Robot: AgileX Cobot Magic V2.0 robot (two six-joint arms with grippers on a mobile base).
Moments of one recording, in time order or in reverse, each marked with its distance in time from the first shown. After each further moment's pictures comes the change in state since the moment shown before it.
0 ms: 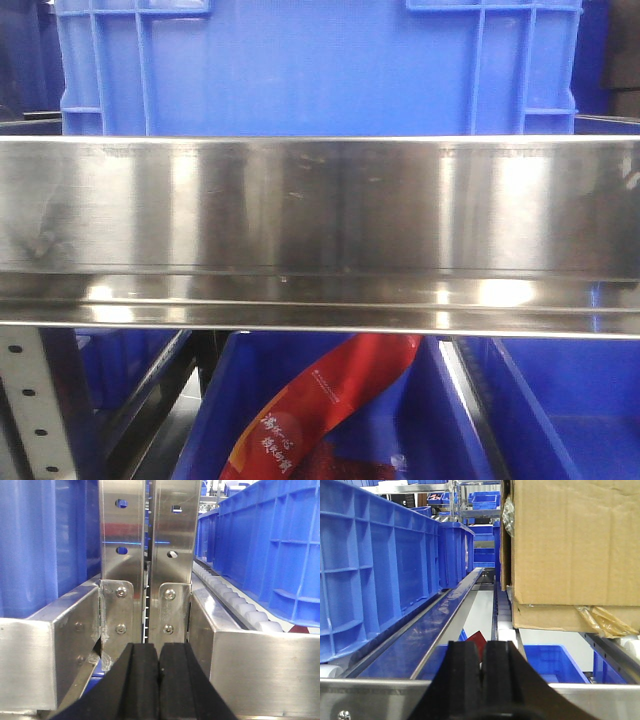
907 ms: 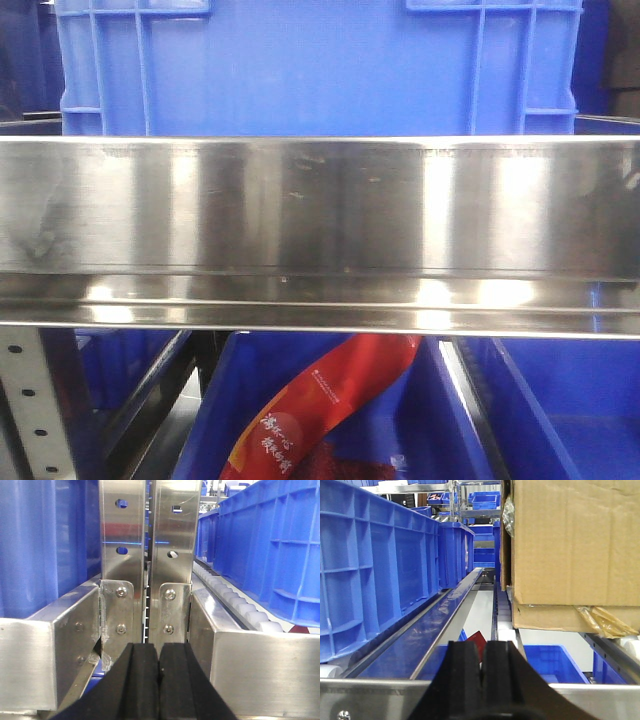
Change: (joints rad) left arm 0.000 0.000 0.000 0.000 0.000 0.000; right arm 0.000 0.000 0.000 -0.002 0.000 0.000
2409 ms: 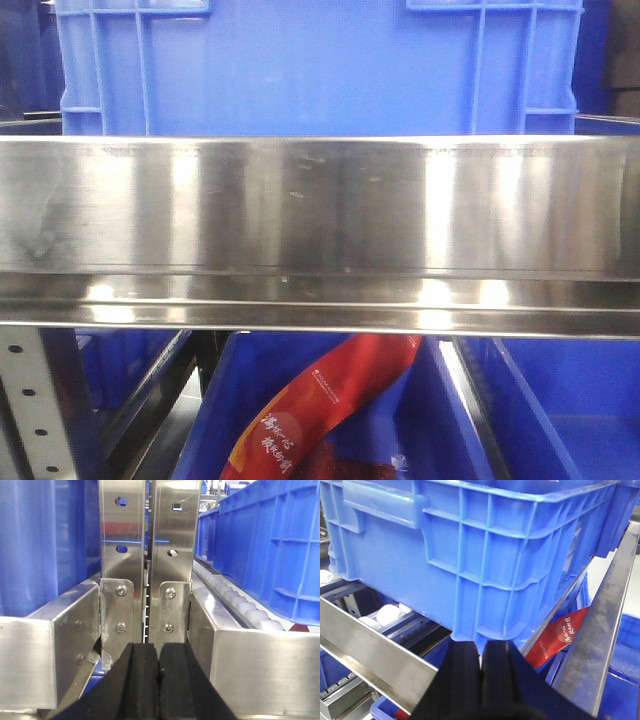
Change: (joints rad) left arm 0.000 0.002 -0.001 0.000 0.003 0.000; right arm 0.538 0.451 -0.479 -0.141 0.344 0.085
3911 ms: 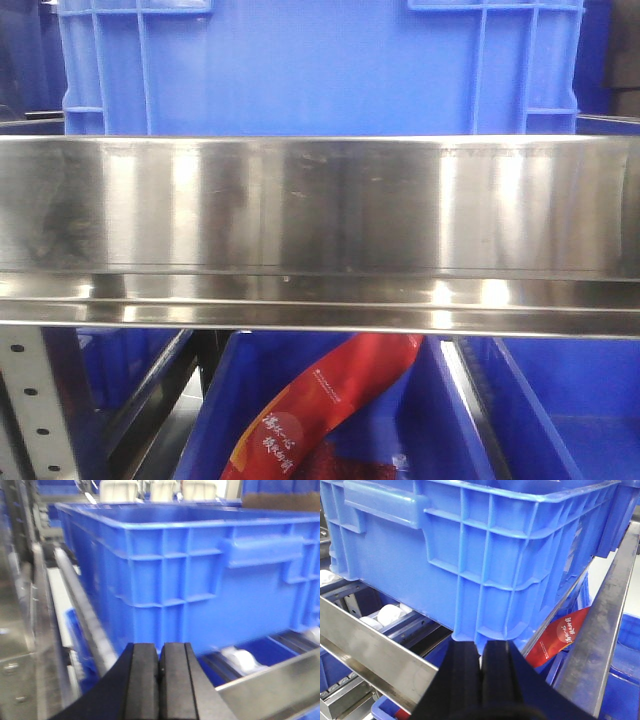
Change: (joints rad) left arm -0.401 0.394 -0.406 0.000 0.102 0.000; right arm 0.000 0.000 -0.002 0.000 0.002 0.001
